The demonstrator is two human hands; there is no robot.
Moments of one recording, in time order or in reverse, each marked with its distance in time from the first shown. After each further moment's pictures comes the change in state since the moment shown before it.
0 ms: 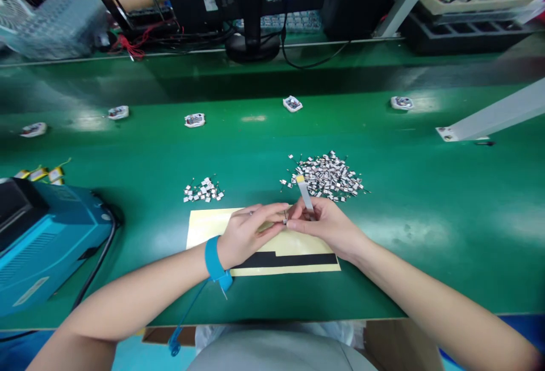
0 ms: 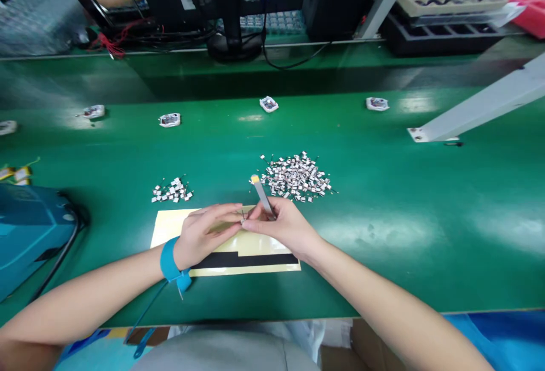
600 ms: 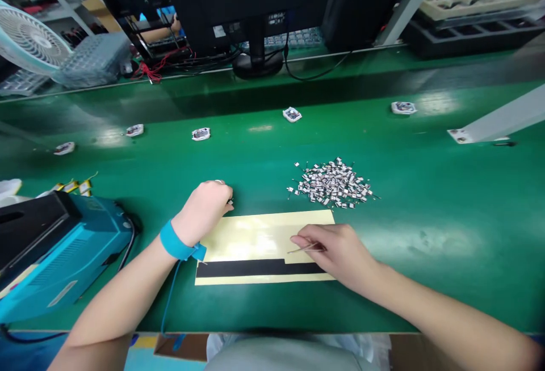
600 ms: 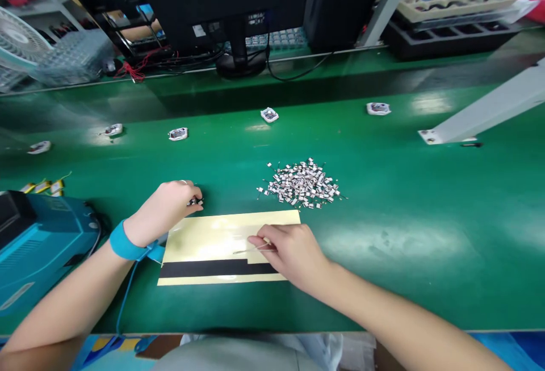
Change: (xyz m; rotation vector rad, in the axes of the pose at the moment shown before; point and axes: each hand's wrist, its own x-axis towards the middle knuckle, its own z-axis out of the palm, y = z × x) left_hand 0.038 -0.027 -0.087 0.892 -0.786 -0.502; right_hand -0.019 0.001 0.005 -0.891 0.062 -0.528
